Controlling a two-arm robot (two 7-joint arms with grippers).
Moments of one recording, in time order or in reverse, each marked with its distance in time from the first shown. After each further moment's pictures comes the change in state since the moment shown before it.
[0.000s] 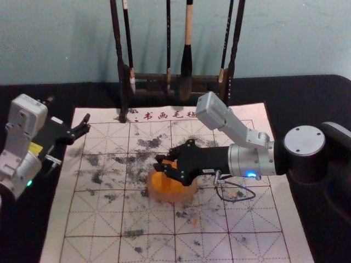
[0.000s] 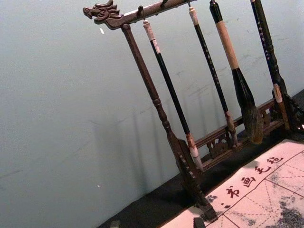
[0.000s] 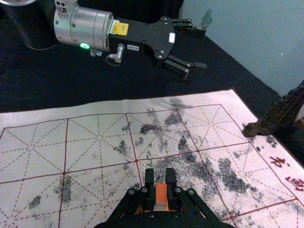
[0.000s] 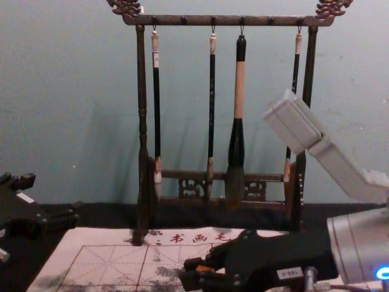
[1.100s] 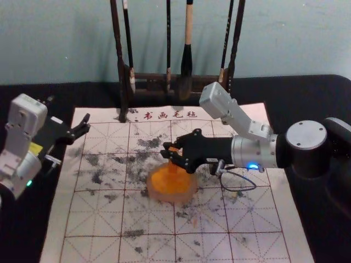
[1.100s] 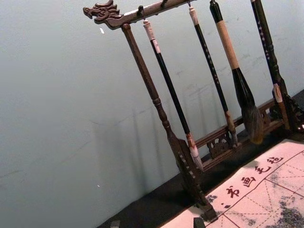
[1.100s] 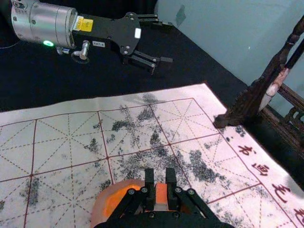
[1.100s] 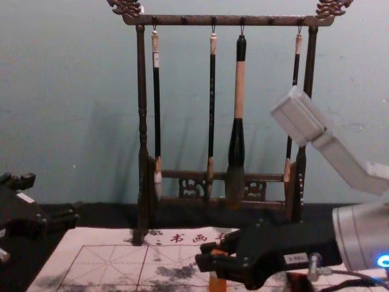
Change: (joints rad) left arm 0.000 0.000 0.000 0.000 0.000 0.000 0.000; right arm 0.013 -0.016 0.031 0.042 -0.015 0.009 -0.051
